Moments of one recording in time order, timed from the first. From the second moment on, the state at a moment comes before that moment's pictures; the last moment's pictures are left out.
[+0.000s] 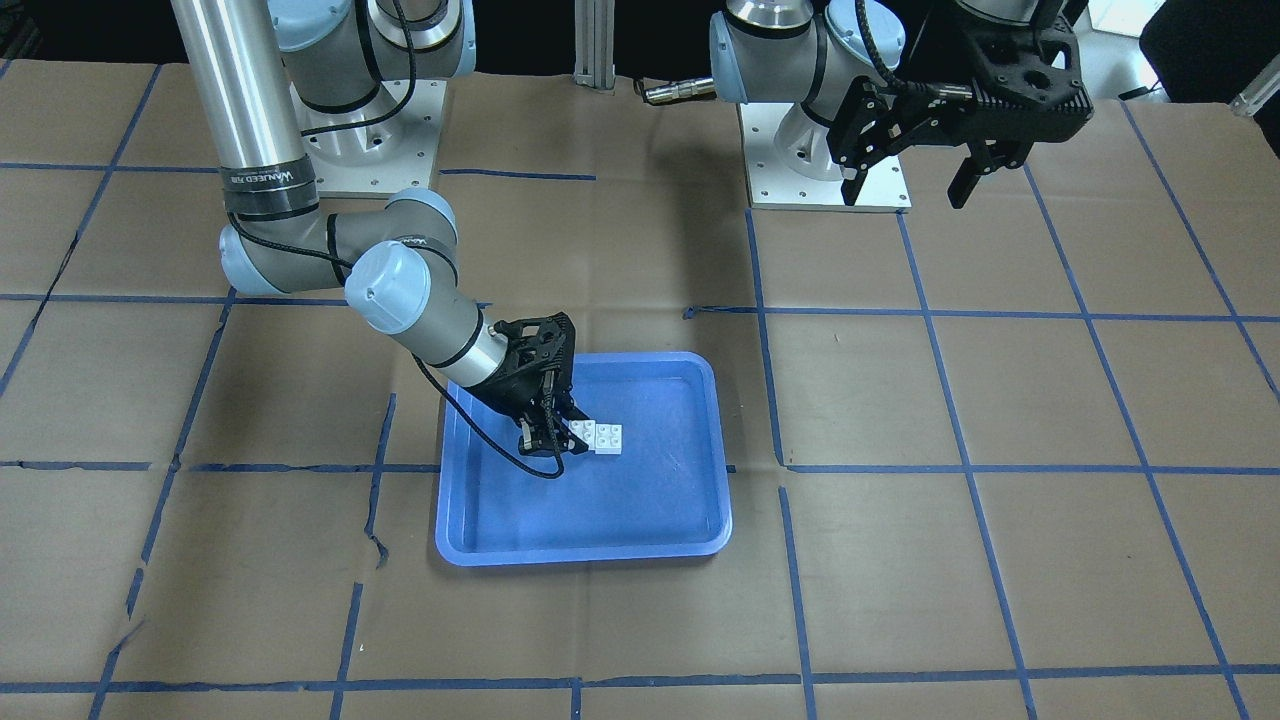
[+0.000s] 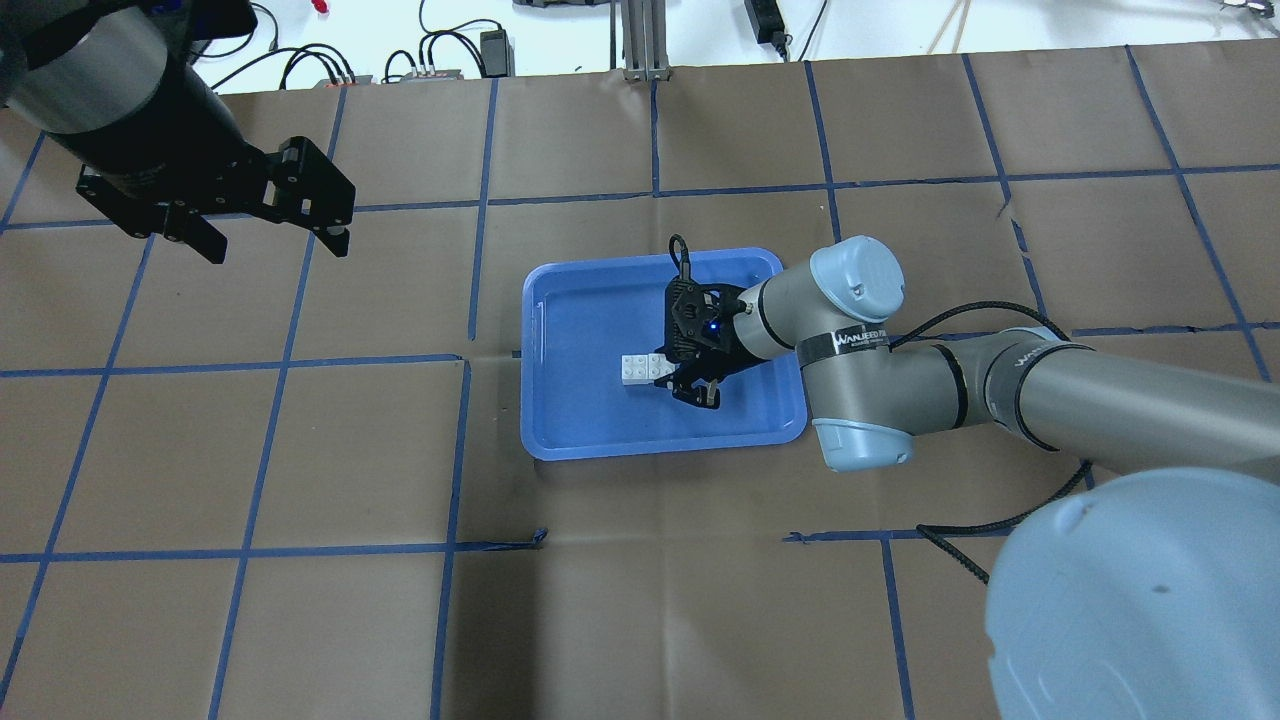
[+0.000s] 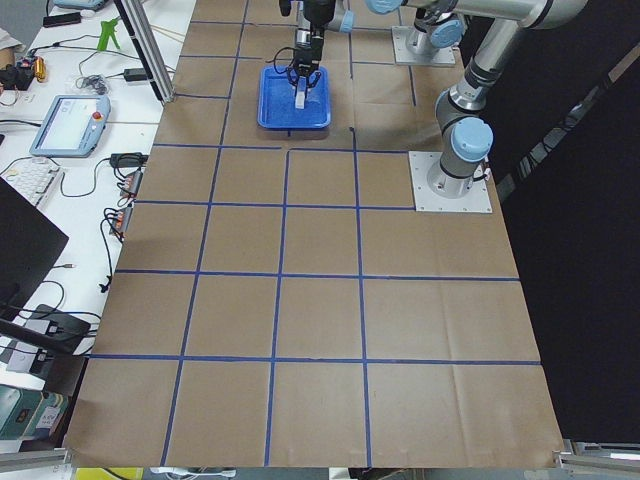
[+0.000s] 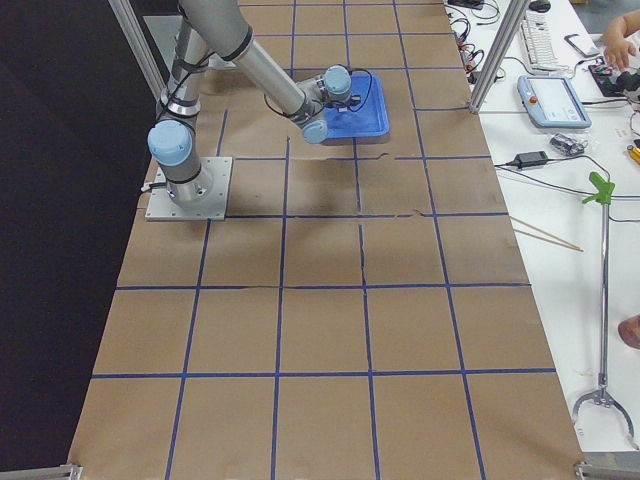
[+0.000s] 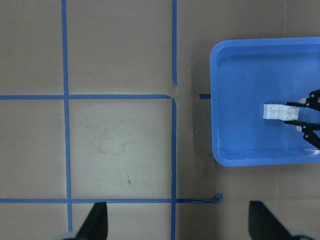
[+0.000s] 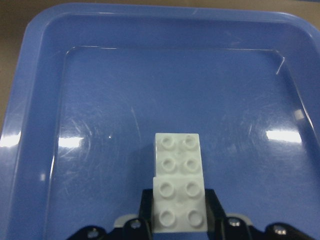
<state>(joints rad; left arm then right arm) -1.52 -1.45 -1.58 -1.61 1.56 0.04 1.73 -1.09 2.07 -2.81 -1.00 -1.34</state>
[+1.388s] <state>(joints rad) -1.52 -1.45 -1.58 -1.61 1.56 0.04 1.73 -1.08 2.07 -2.81 -1.00 -1.34</state>
